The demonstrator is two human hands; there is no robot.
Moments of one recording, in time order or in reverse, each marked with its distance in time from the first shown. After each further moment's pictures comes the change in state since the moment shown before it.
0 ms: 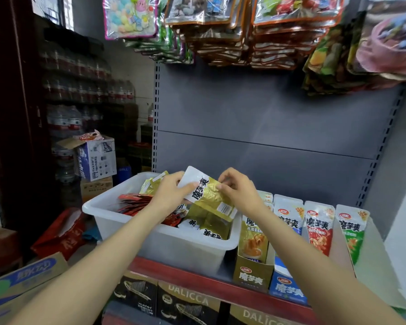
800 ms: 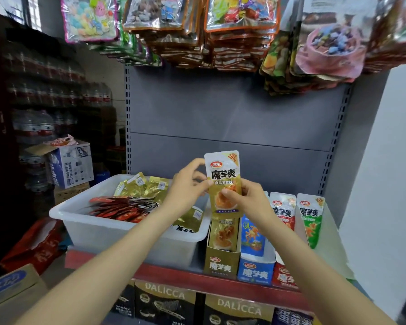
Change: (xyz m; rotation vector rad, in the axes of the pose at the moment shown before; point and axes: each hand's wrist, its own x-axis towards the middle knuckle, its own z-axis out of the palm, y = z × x) left_hand -0.018 0.053 0.072 0.010 -0.126 0.205; right_hand -0.065 0.016 -0.062 0.262 0.125 0.092
